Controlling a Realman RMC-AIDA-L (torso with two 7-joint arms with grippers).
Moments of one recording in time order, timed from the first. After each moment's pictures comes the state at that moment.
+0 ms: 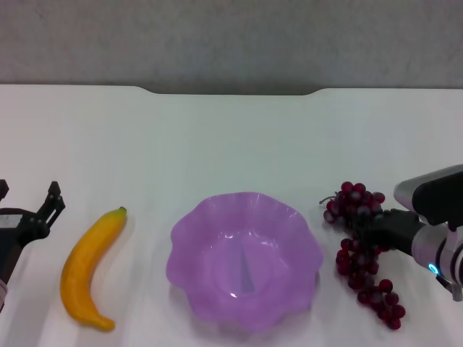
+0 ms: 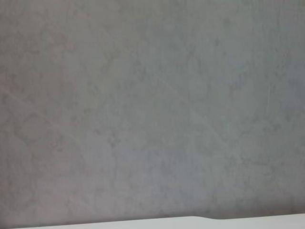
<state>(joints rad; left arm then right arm) -0.22 -2.05 -0.99 -0.42 2.41 1.00 0.00 0.39 2.01 1.20 0.81 -2.22 0.13 -0.46</state>
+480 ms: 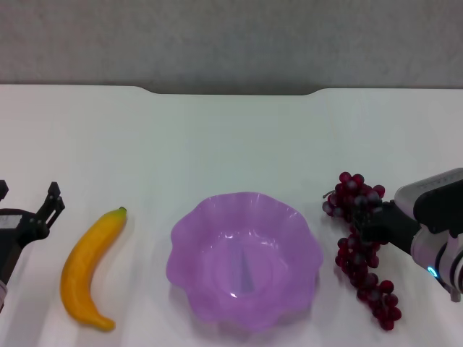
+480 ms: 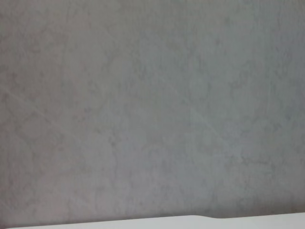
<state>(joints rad) -0.22 -2.05 -0.99 -0.42 2.41 1.00 0.00 0.33 2.01 1.13 0.86 -2.23 -0.01 -0.46</state>
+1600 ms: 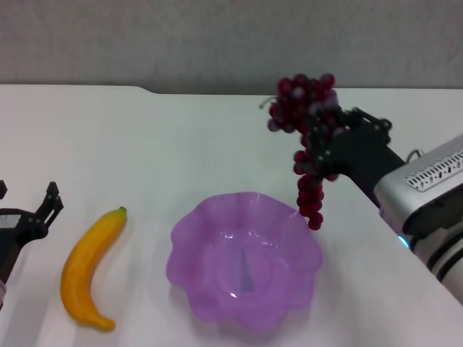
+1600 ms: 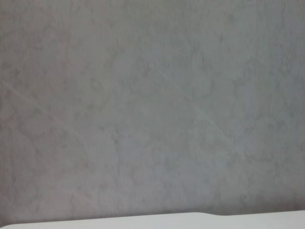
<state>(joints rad) -0.22 -2.05 -0.99 -0.41 2.40 0.99 0.00 0.16 2.00 0.96 1.25 -2.41 -0.38 -0.54</state>
